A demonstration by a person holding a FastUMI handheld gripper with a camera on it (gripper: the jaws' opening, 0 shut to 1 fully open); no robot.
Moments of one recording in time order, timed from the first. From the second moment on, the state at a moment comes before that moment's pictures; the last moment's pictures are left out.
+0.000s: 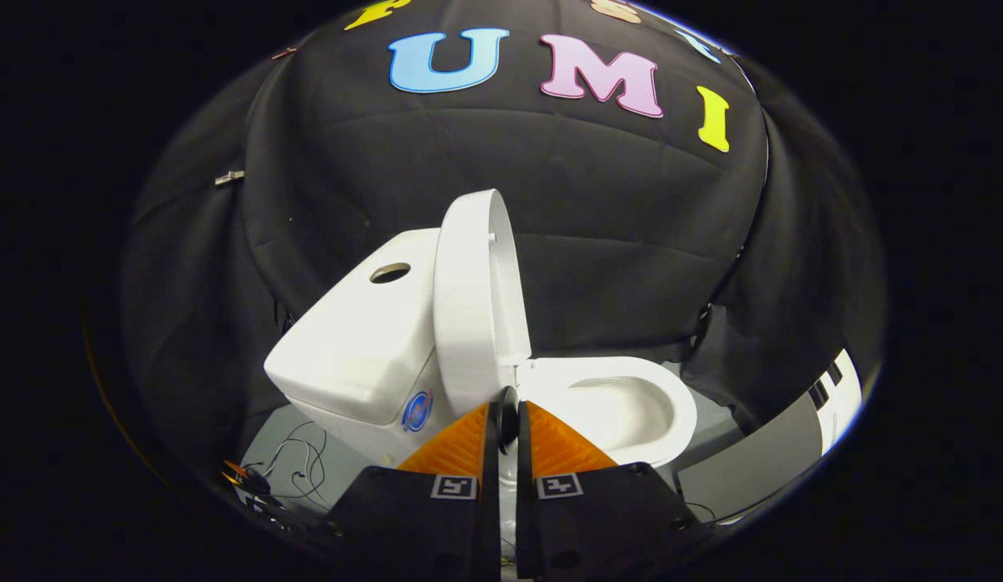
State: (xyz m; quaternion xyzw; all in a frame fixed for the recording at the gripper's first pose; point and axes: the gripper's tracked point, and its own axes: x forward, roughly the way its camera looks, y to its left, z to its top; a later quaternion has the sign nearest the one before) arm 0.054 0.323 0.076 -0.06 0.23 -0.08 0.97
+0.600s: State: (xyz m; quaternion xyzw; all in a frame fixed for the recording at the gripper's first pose) arm 0.053 0.355 0.062 -0.06 0.26 -0.01 0.96
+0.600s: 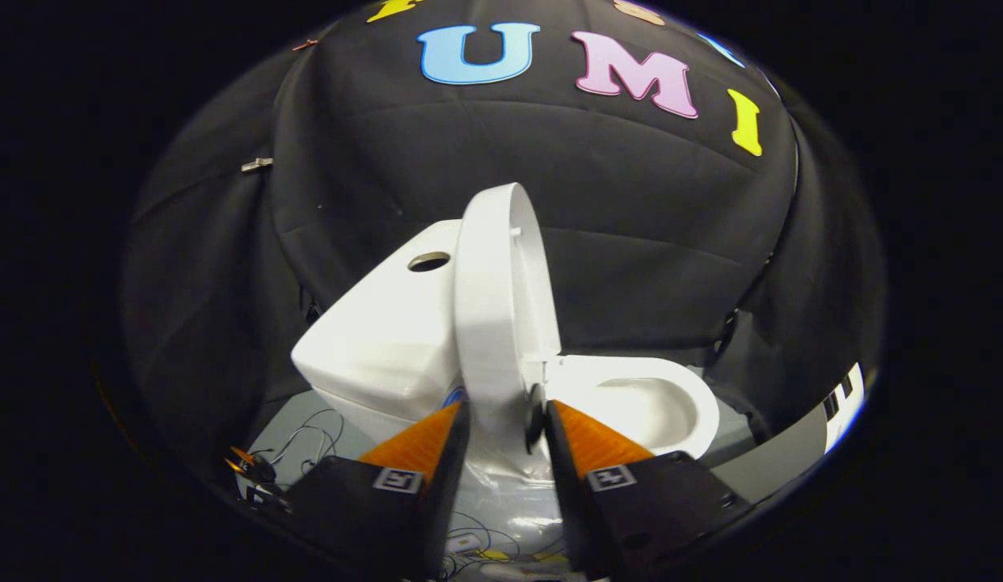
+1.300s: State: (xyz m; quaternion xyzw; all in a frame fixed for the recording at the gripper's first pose) arm 0.009 0.366 0.131 -0.05 0.20 0.08 0.97
